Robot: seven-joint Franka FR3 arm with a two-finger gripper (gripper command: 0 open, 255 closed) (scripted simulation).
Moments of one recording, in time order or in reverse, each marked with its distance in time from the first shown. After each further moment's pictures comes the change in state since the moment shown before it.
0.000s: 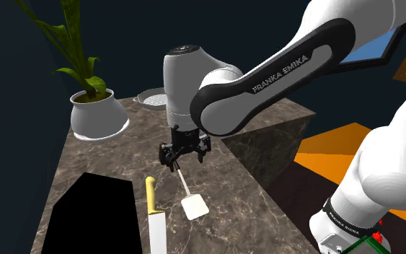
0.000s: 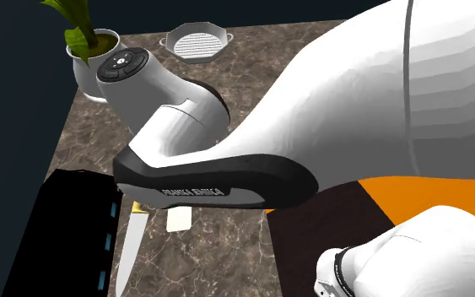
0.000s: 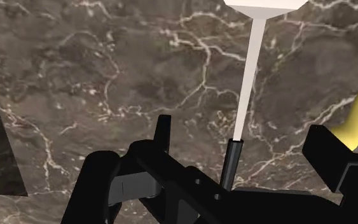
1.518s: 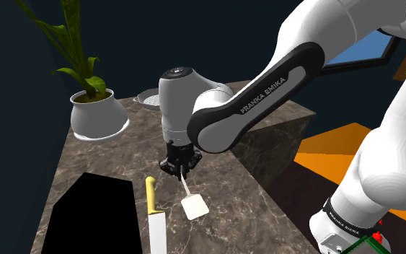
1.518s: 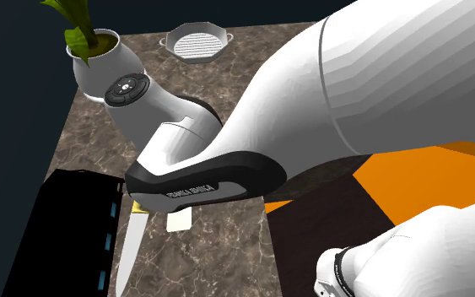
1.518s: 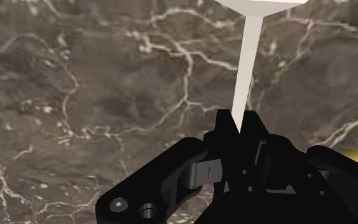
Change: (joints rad) arm -0.001 0.126 0.013 0.002 -0.093 0.110 0.086
